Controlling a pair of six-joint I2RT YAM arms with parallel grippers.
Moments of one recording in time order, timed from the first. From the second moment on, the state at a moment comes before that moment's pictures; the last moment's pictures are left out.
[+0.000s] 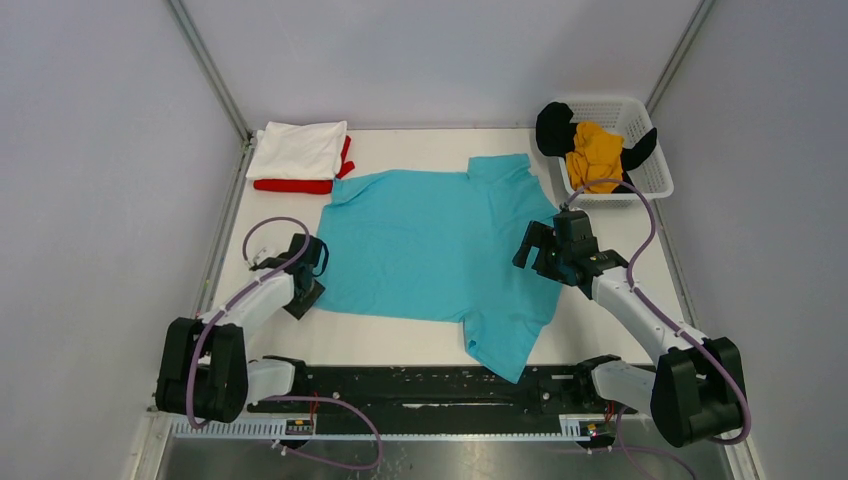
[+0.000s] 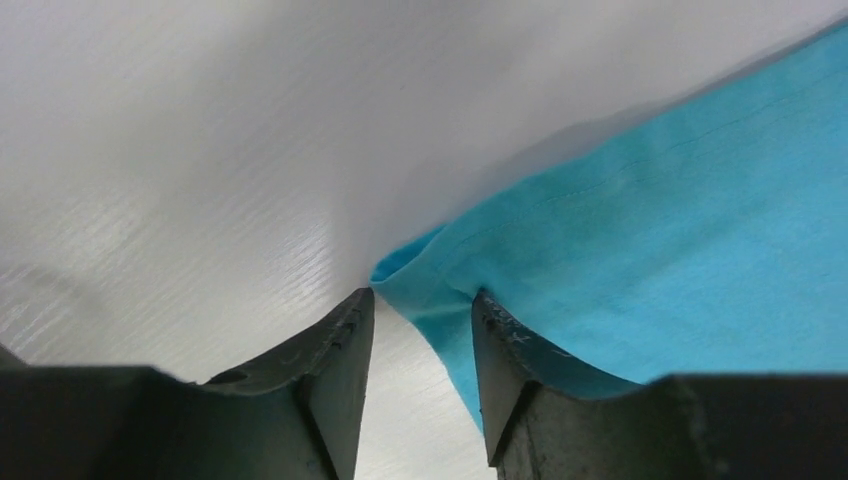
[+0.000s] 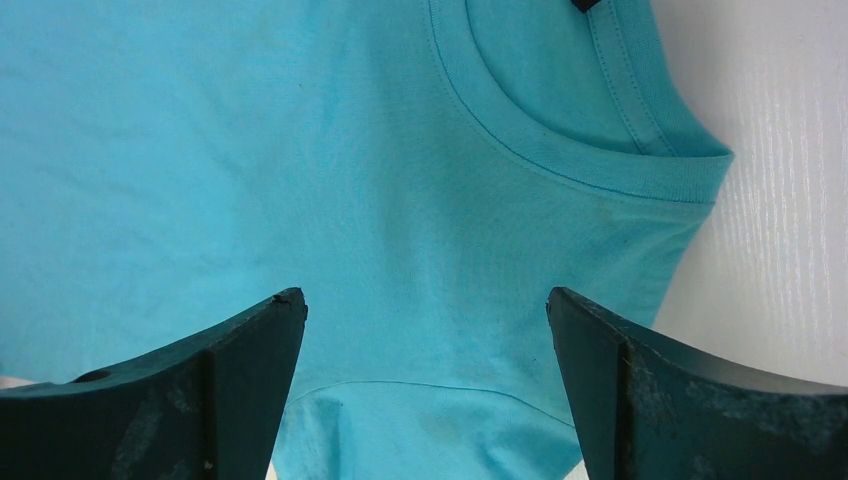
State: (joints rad) left arm -0.16 1.23 0.57 -0.67 -0.42 -1.10; right arm 0.27 1.15 0.67 -0.40 0.01 0.58
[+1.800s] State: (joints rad) left arm -0.15 1.03 0.51 -0.62 -0.39 -0.98; right arm 1.14 1.30 0.65 -0.84 0.19 0.86
